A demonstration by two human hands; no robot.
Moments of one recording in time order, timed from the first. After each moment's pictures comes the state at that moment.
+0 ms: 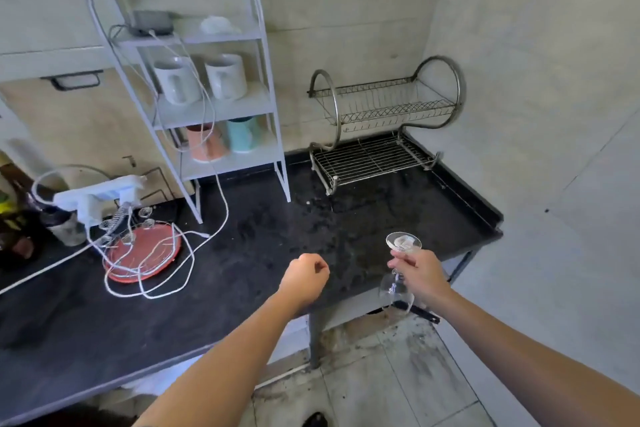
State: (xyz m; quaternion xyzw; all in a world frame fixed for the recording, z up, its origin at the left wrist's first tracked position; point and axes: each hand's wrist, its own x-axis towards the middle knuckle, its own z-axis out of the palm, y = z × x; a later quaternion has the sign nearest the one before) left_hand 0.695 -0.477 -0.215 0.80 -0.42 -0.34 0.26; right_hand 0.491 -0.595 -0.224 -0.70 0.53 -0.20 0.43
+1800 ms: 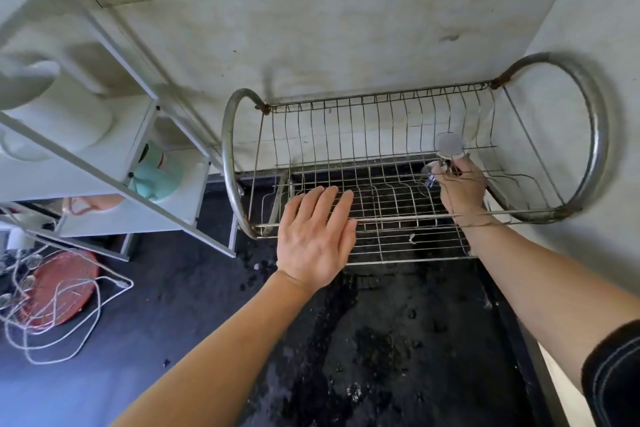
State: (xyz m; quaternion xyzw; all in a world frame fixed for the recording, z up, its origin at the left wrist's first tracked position) left_hand 0.740 -0.916 -0.197 0.81 -0.52 0.24 0.11; right_hand 0.656 -1.183 -0.283 -0.68 0.46 -0.34 0.46
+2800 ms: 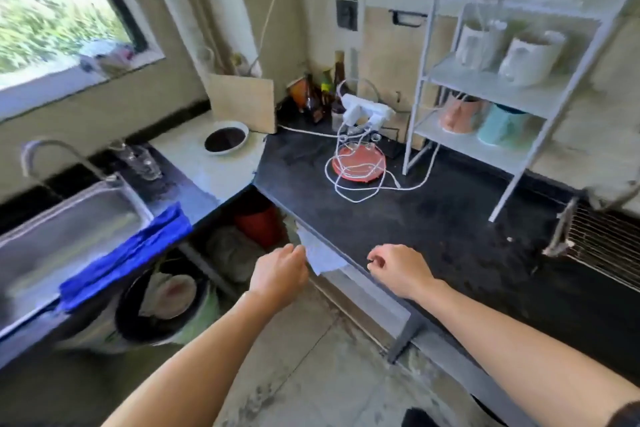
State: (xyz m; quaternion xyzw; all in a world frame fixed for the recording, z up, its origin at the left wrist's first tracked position) left_hand 0.630 -0.290 -0.205 1.00 -0.06 0.00 0.07; right_hand 0.669 -0.533 -0.229 -0.96 -0.12 0.11 0.21
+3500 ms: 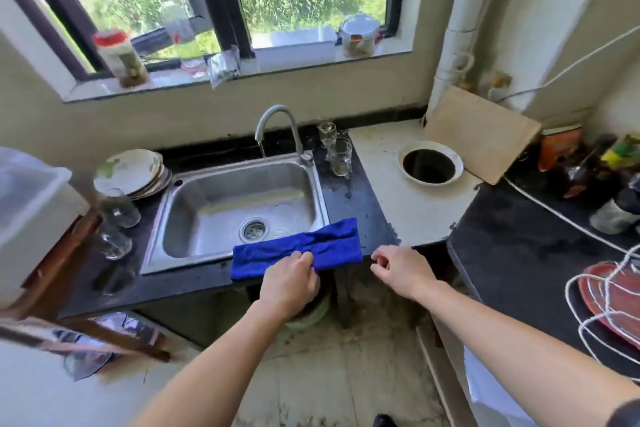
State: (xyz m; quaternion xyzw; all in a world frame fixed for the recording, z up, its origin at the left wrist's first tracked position) left_hand 0.661 0.050 -0.212 0.95 0.28 -0.01 0.10; right_hand 0.833 -0.105 -0.231 -0.89 -0.41 0.16 0.15
